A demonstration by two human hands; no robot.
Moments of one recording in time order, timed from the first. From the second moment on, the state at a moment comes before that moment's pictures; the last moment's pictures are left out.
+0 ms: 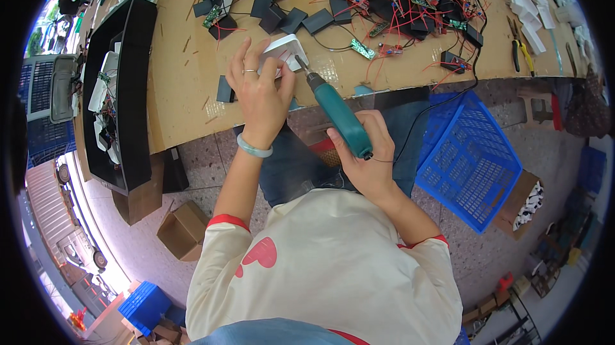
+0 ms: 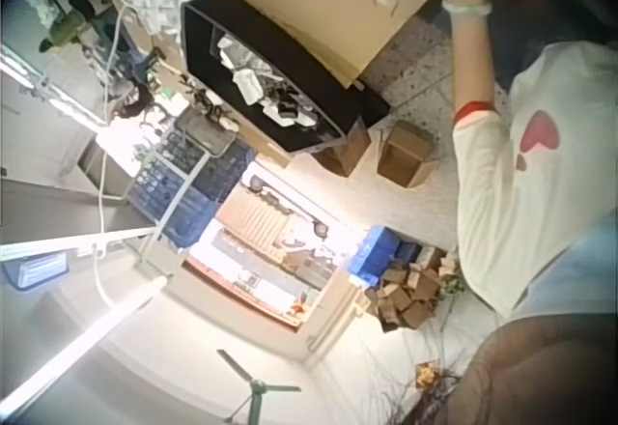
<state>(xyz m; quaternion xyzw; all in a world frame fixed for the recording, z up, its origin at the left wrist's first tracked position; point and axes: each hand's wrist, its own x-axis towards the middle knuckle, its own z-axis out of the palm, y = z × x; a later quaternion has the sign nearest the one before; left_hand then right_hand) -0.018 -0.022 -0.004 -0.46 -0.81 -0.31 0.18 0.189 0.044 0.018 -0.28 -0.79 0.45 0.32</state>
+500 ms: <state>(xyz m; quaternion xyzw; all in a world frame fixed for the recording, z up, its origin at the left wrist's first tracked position) -0.018 -0.021 -0.006 -0.46 -0.81 -0.31 0.18 0.190 0.045 0.023 -0.29 -0.78 0.46 0.31</state>
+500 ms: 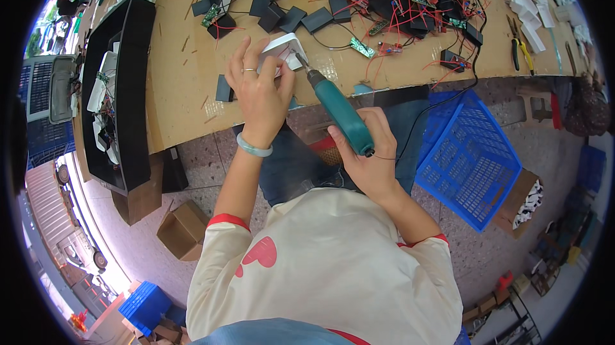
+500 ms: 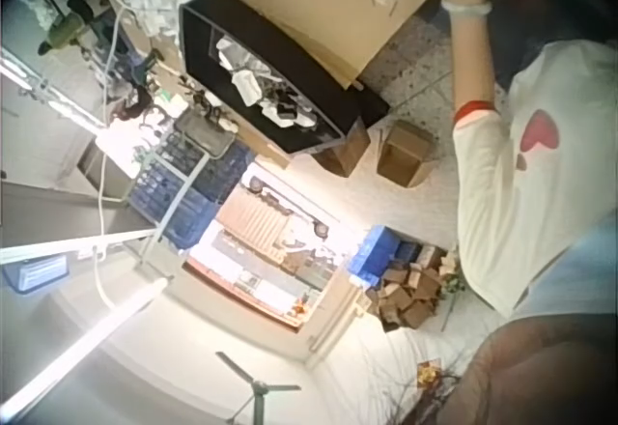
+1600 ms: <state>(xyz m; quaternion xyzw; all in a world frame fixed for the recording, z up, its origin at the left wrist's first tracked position) -0.019 -0.020 -0.001 -0.46 -0.82 -0.29 0.19 0.226 0.044 0.040 -0.35 -0.71 0.53 0.30</state>
